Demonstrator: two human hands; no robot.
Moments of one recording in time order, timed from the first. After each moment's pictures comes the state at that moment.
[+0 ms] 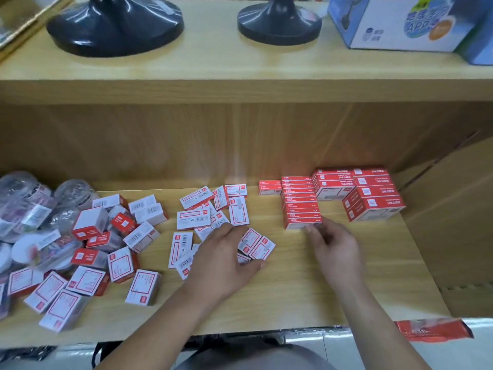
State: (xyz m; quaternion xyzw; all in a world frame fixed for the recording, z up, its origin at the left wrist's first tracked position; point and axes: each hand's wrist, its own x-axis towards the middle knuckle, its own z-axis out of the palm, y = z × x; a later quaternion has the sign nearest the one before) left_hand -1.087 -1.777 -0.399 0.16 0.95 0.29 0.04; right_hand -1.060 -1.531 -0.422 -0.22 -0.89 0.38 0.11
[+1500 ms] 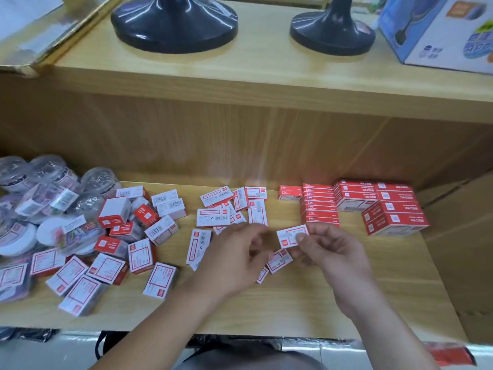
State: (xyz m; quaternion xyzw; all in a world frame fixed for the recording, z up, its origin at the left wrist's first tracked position) left_hand -1.094 -1.793 -0.378 0.16 0.89 0.41 0.10; right_hand -1.054 -1.599 -0.337 -0.18 -0.67 0.72 -0.02
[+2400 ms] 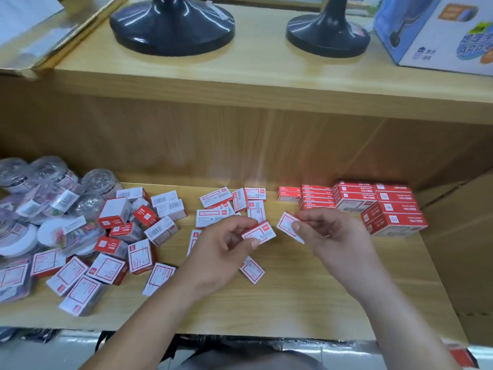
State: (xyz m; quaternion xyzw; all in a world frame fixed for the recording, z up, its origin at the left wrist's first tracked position) left_hand -1.092 -1.809 -0.360 0.03 0.76 0.62 0.16; right_hand -1.073 -1.596 -0.306 -0.12 -0.80 0.58 0.00
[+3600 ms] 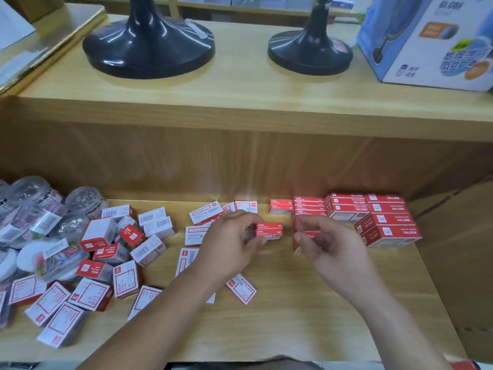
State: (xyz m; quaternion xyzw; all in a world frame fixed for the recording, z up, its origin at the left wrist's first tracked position) left_hand -1.145 -1.775 -0.377 0.18 0.90 0.40 0.00; right_hand -1.088 -1.569 -0.331 -0.06 -0.86 0.51 0.04
